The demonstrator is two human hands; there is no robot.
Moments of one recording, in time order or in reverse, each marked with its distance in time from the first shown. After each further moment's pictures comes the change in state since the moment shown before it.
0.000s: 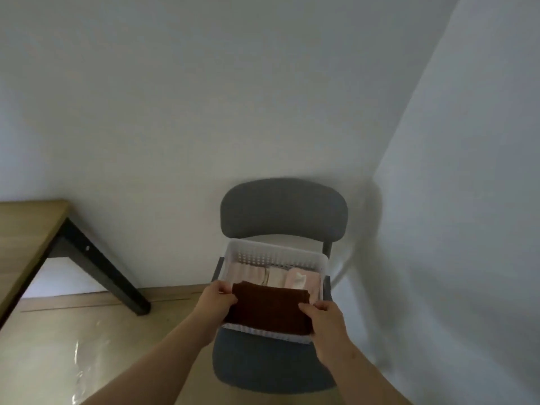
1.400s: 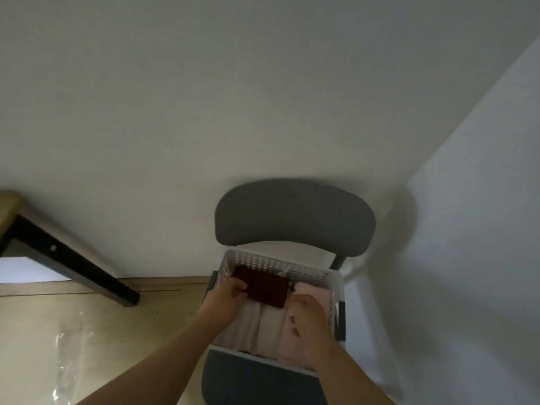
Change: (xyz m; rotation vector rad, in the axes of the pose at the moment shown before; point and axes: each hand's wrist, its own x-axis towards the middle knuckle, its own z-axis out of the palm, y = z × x) left_hand 0.099 0.028 0.017 0.450 -0.093 0.116; right_hand 0.085 -0.043 0.070 -0.425 -0.028 0.086
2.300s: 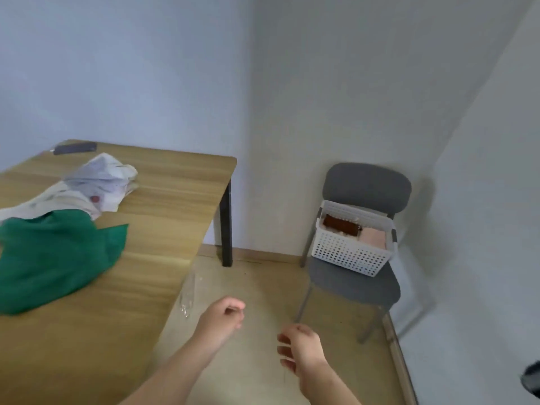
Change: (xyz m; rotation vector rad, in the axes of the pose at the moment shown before) left_hand -0.470 -0.360 -0.099 -0.290 0.232 0.058; right_hand -0.442 0.311 0.219 0.119 -0.152 -0.145
